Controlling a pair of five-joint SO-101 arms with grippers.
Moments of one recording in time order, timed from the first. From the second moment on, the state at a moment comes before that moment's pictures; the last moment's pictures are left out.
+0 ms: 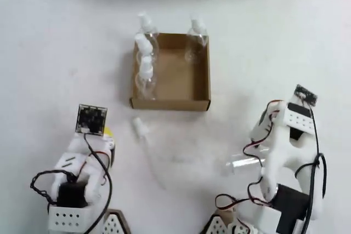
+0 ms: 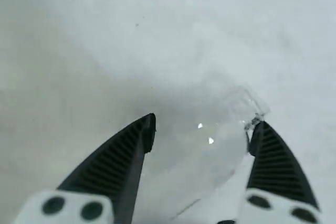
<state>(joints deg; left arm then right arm) -3.4 -104.1 97.1 58.2 -2.9 18.5 -11.8 44.6 65.1 -12.4</state>
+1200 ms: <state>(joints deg) -3.4 -104.1 97.1 58.2 -2.9 21.2 -11.8 34.5 65.9 58.1</state>
